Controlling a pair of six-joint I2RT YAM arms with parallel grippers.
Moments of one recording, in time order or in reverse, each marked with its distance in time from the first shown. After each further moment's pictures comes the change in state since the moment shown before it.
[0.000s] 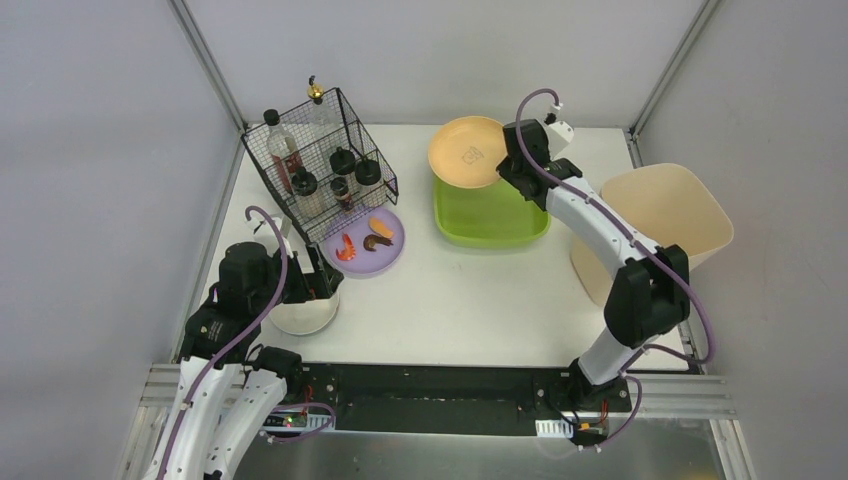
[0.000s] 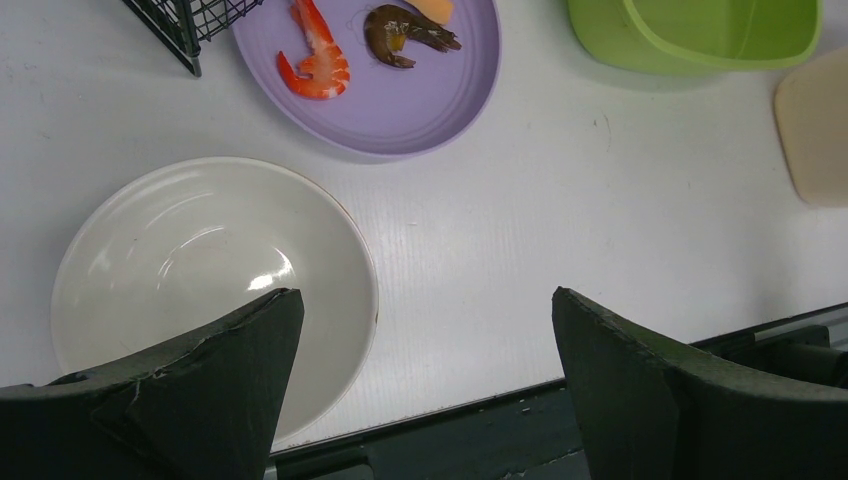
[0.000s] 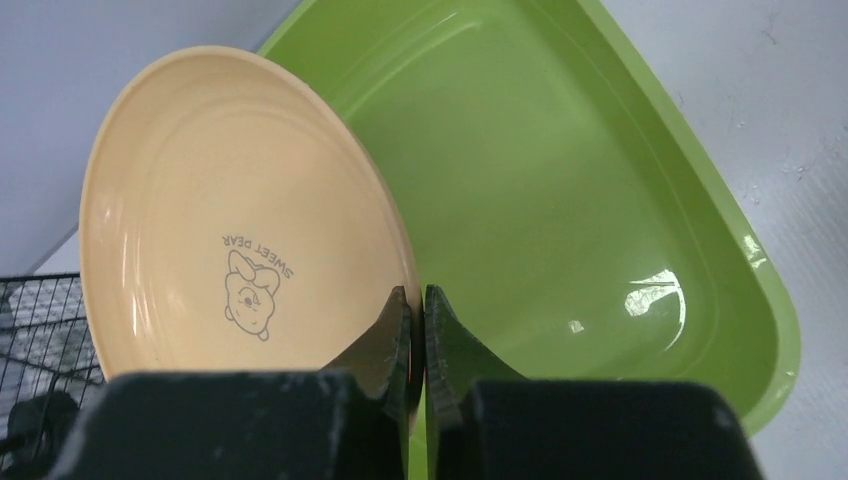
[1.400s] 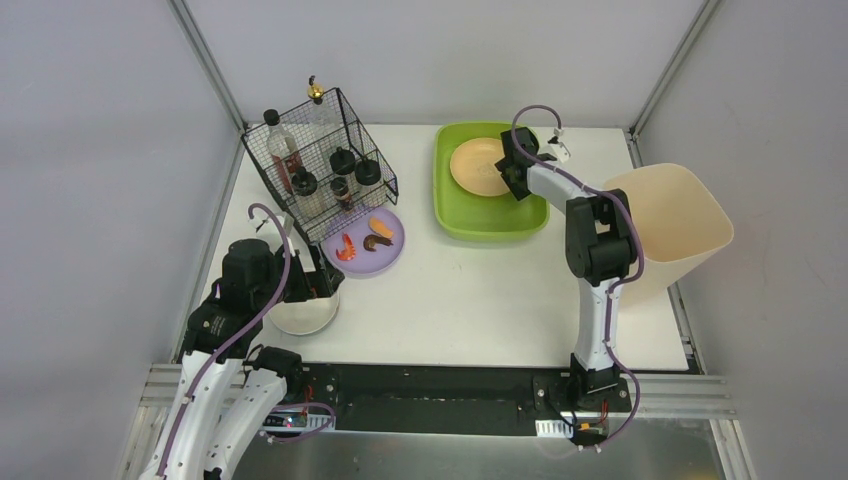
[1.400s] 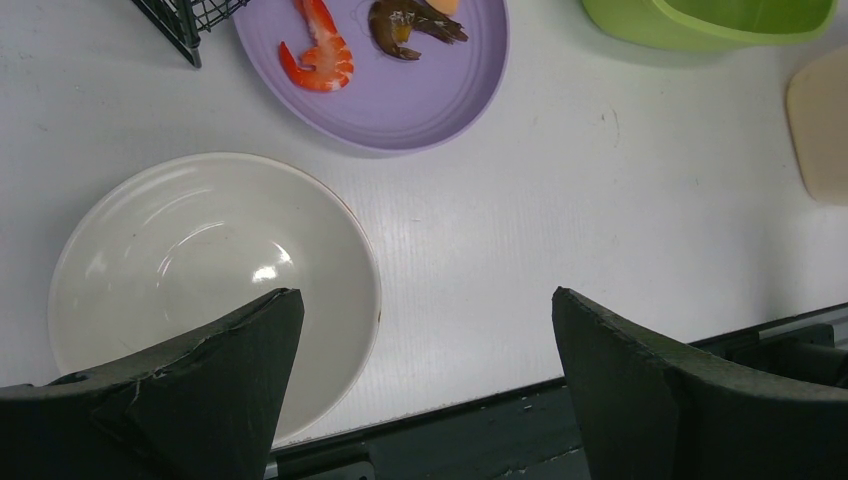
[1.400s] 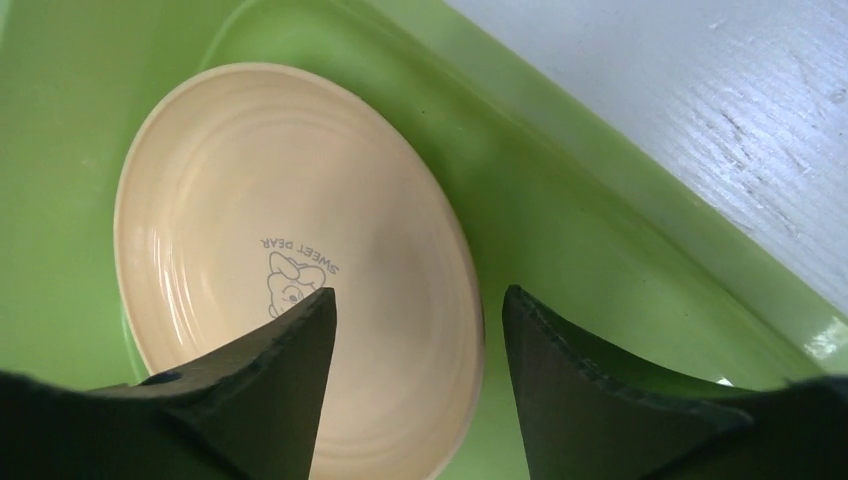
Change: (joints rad) left arm 0.002 0.027 0.000 0.000 0.000 0.000; right arm -0.154 0.513 0.184 0.087 -0.006 0.296
